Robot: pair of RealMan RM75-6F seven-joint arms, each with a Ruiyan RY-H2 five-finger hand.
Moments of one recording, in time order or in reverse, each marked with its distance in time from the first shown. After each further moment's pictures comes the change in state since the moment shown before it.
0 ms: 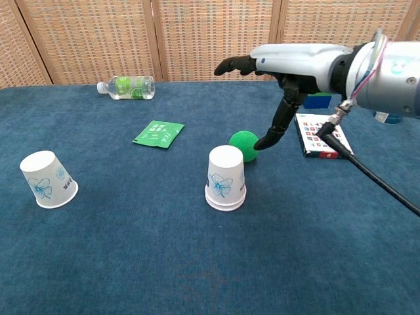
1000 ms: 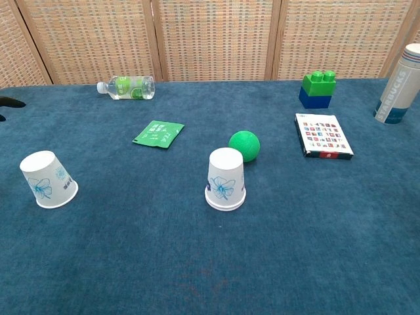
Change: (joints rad) left arm -0.267 -0.219 -0.049 0.207 0.035 -0.295 0.053; right arm -0.621 0.121 -0.349 0.443 -0.789 0.654 0.535
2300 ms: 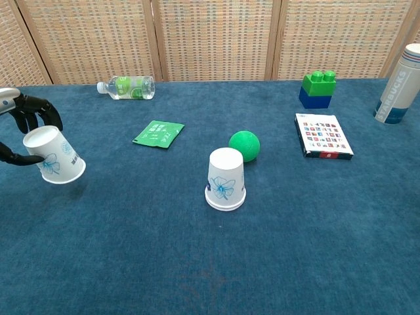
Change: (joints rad) left arm -0.111 -0.118 -0.042 0.032 -0.059 -0.003 0.133; right arm -0.057 0.012 0.084 0.012 -0.041 -0.057 0.061
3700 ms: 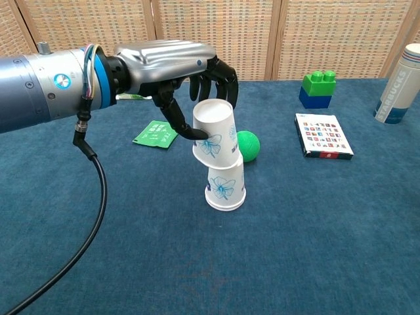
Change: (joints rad) left arm -0.453 -0.126 -0.124 -0.216 -0.142 -0.246 0.325; right arm -0.004 0.008 0.042 0.024 0.004 -0.072 0.084
